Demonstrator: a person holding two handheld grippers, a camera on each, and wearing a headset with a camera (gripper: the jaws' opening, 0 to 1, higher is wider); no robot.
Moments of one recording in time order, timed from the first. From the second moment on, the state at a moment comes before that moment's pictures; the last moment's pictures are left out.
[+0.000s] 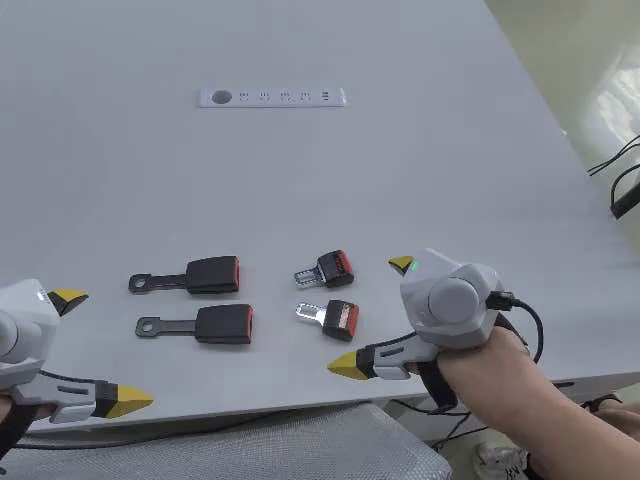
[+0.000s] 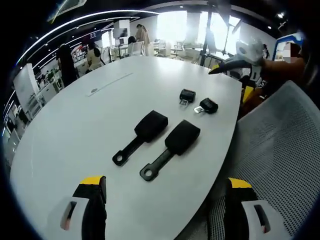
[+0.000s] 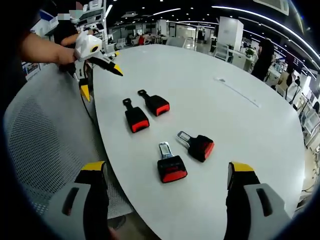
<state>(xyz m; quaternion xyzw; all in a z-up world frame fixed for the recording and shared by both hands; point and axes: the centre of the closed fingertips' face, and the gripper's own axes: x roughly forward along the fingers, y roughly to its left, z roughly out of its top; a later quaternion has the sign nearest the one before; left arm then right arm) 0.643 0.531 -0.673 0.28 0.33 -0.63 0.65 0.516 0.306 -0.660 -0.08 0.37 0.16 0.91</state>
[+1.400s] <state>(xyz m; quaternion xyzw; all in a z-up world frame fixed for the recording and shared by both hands) 0.642 0.531 -0.673 0.28 0.33 -0.63 0.65 0.513 0.308 -0.662 -0.09 0.38 0.16 0.91</state>
